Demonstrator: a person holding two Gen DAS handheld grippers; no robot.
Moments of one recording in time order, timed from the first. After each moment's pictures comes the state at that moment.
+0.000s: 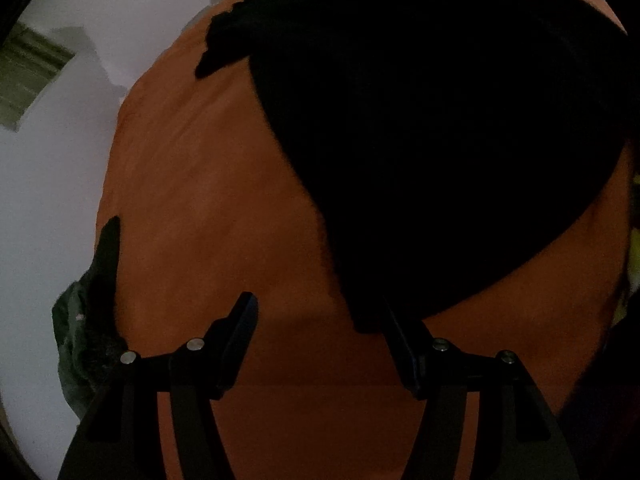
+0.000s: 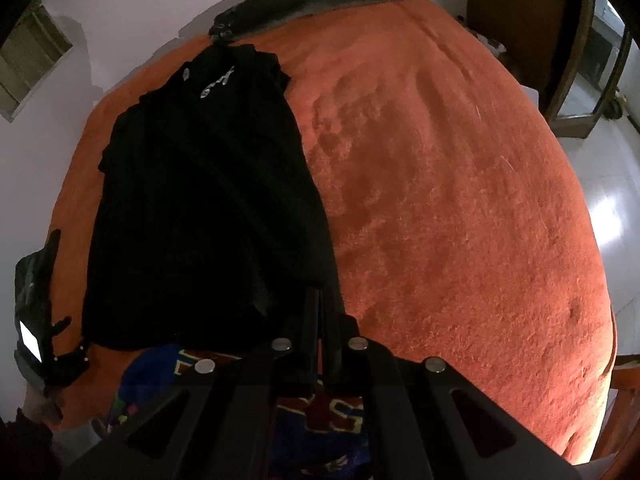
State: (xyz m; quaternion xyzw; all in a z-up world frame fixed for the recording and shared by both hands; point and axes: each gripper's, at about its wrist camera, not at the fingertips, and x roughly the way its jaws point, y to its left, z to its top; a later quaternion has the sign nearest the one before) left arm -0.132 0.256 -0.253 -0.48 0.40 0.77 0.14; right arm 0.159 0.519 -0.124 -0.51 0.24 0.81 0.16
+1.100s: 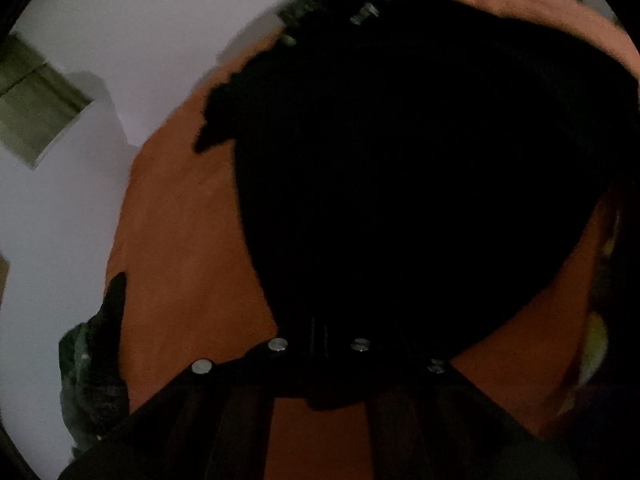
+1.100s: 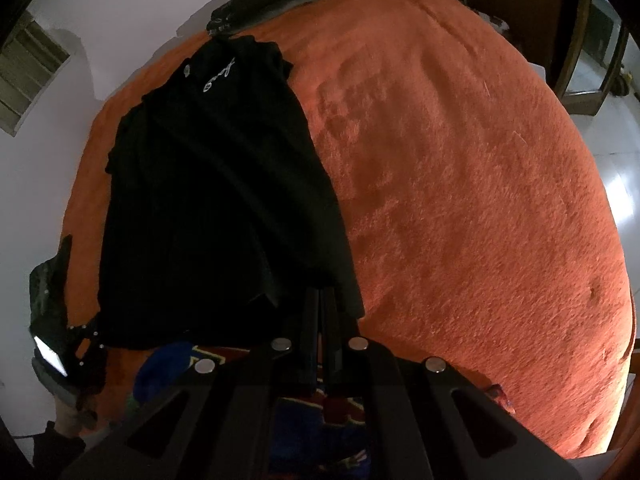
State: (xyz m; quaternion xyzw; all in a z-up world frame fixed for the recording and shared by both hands) left arm -0.118 0.299 -0.225 -0.38 0.33 0.85 0.14; right arm 0.159 0.521 -0.134 -0.51 0.28 0.80 0.14
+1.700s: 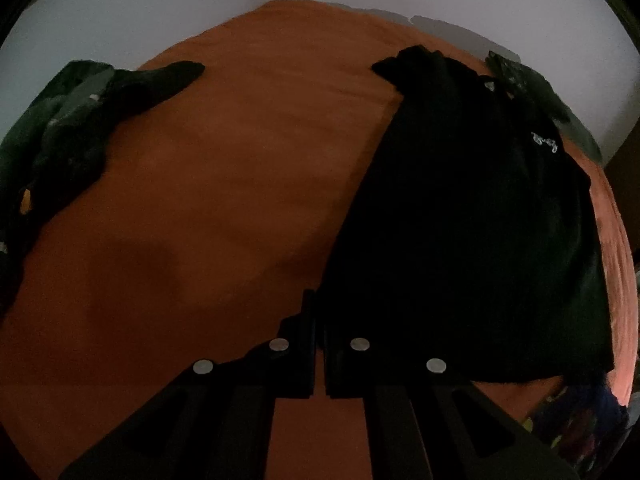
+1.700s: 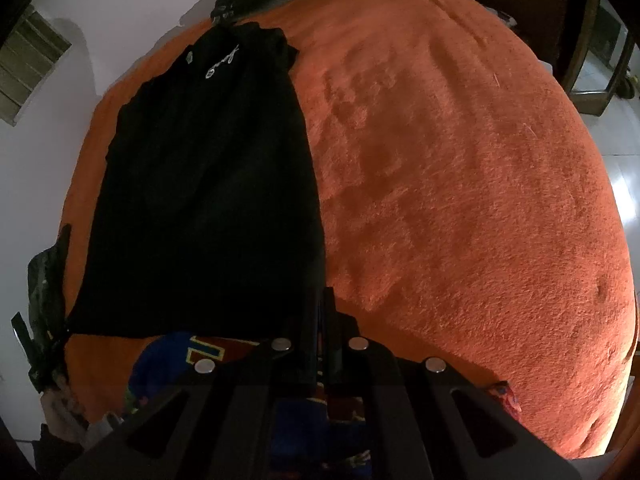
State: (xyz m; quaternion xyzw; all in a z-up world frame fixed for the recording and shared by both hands) left arm -0.121 0.153 -0.202 -0.50 -0.03 0.87 0.01; right arm 0.154 0.515 -0.148 -0.54 0.27 0.79 0.13
